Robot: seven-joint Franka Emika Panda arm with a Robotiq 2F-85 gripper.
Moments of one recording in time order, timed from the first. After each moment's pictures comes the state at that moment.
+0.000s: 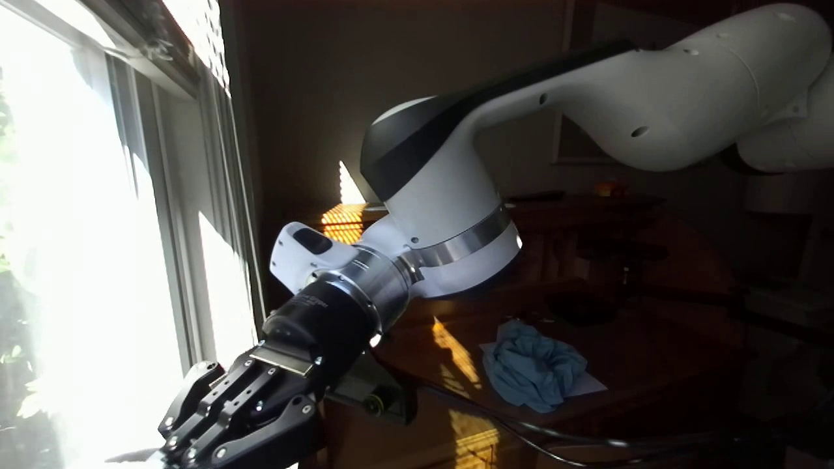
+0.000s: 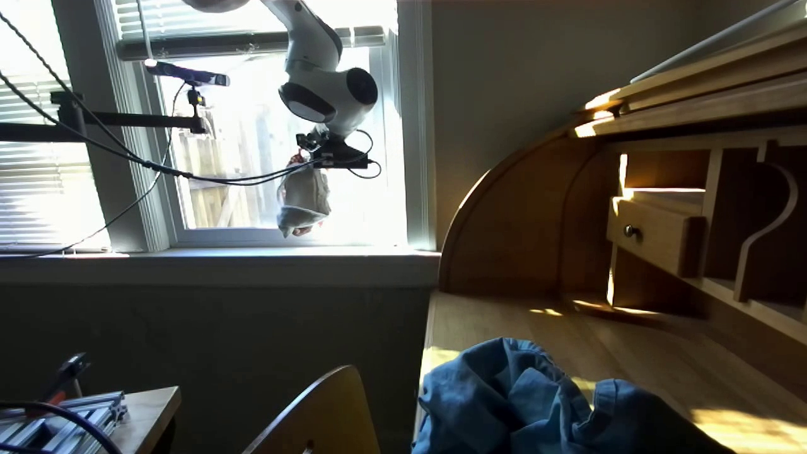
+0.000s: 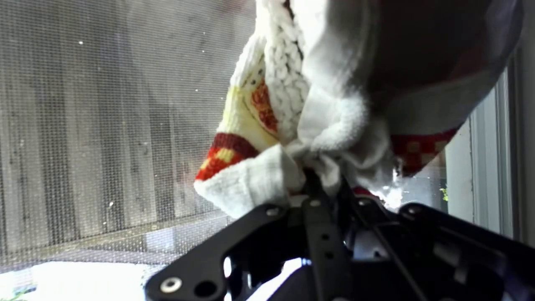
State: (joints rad) arm 0.49 0.45 0.44 -1.66 1.35 2.28 -1.90
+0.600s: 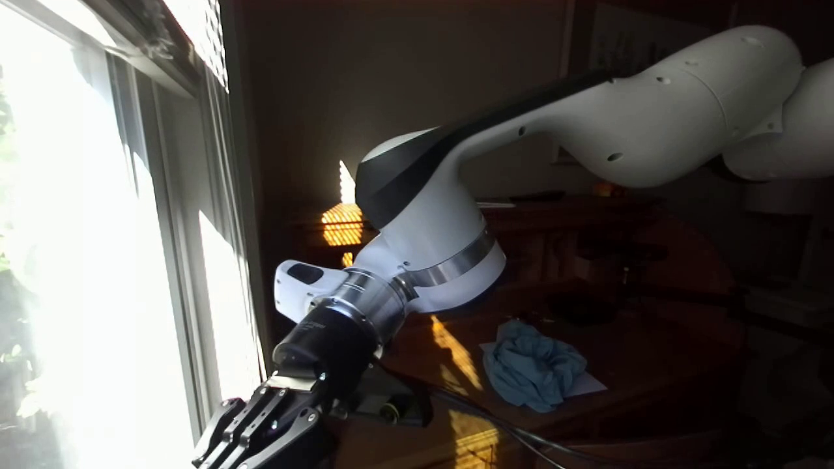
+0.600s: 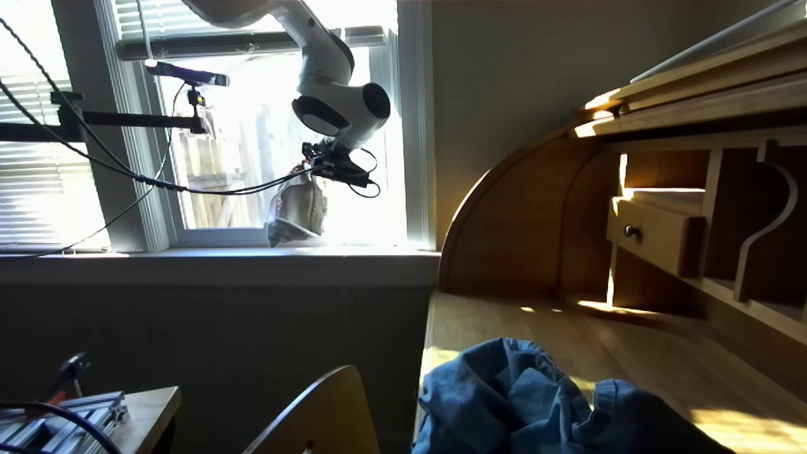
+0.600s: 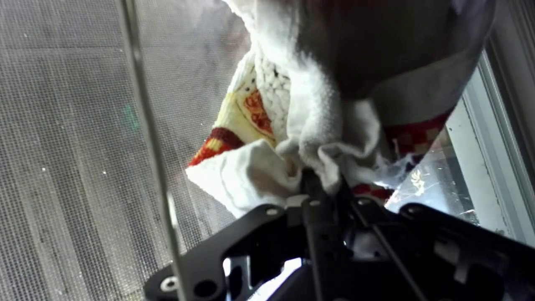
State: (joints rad) arm 0.50 0.50 0.37 -1.65 1.29 2.21 -1.67
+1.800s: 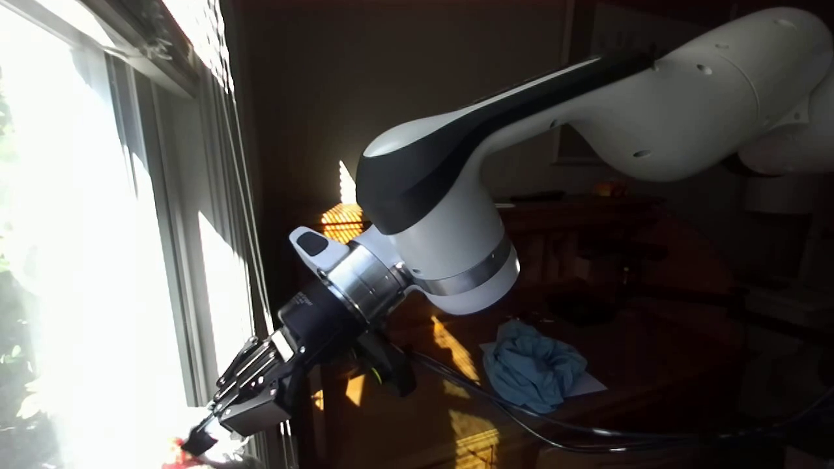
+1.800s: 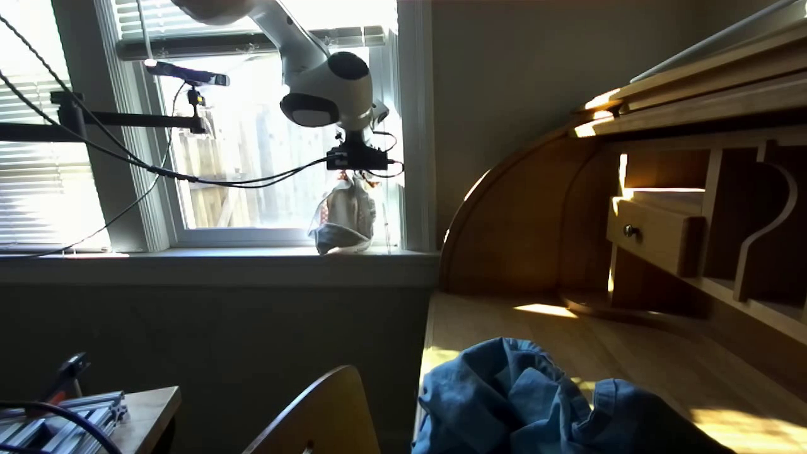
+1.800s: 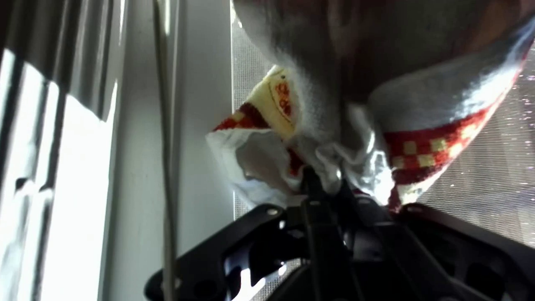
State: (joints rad) arm 0.56 0.47 0.37 -1.67 1.12 2.74 -1.53
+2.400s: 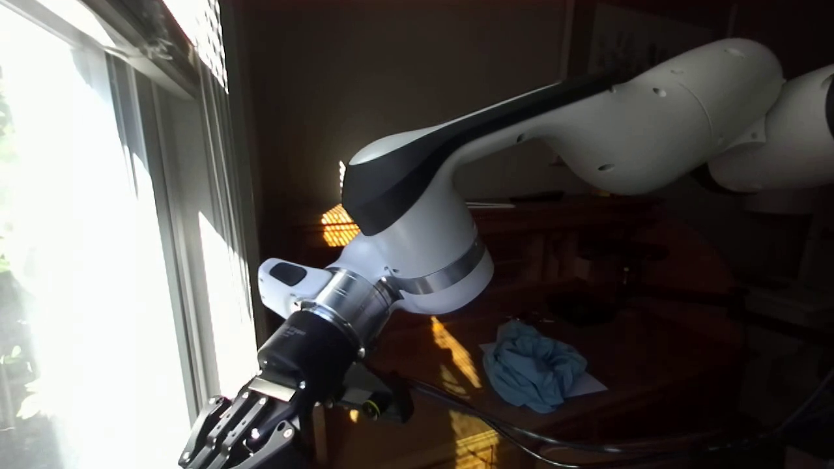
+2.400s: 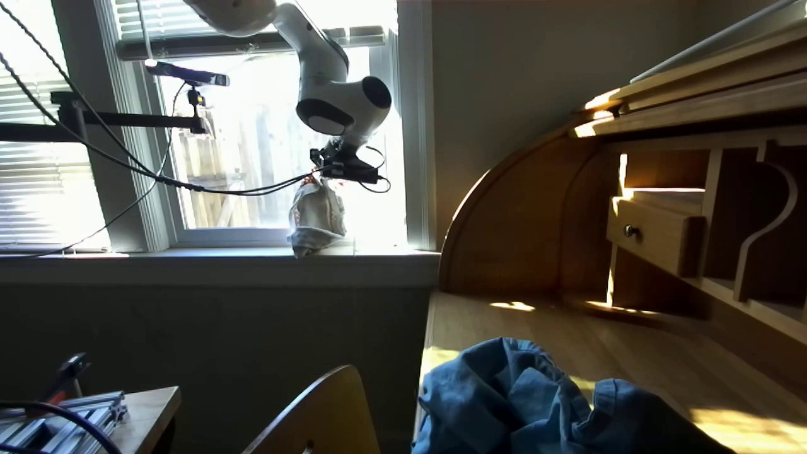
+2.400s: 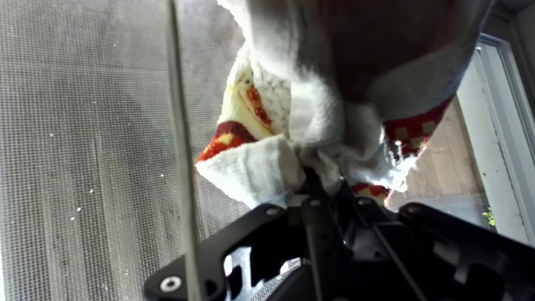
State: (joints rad) arm 0.48 0.55 0.44 -1.59 1.12 2.32 -1.63
